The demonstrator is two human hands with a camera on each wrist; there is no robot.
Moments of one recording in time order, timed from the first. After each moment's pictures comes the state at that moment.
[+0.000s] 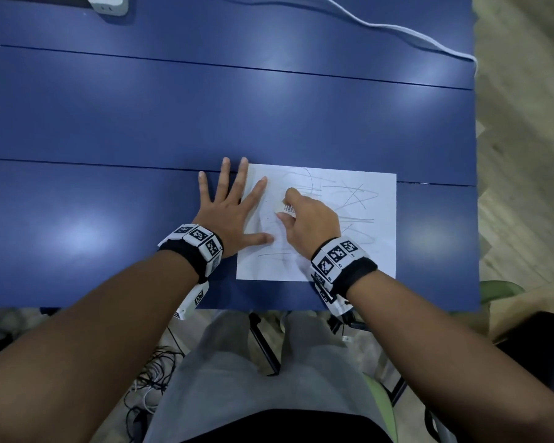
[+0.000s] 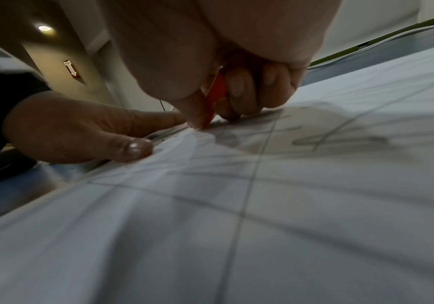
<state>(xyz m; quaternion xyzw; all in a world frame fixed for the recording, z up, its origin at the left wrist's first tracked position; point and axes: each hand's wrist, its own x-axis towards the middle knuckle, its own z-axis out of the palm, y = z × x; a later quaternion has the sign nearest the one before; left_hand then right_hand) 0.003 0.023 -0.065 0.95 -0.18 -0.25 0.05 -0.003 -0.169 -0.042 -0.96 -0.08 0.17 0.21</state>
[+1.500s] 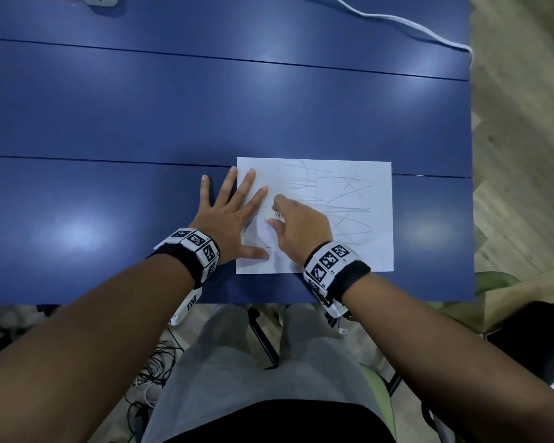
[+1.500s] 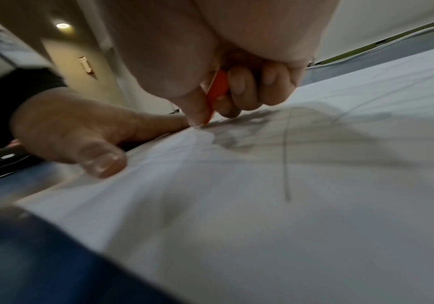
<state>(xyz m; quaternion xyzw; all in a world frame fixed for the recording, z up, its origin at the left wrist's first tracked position) -0.014 0.022 -0.062 0.94 -0.22 -0.27 0.00 -0.022 -0.163 -0.041 -0.95 -0.11 0.19 0.22</state>
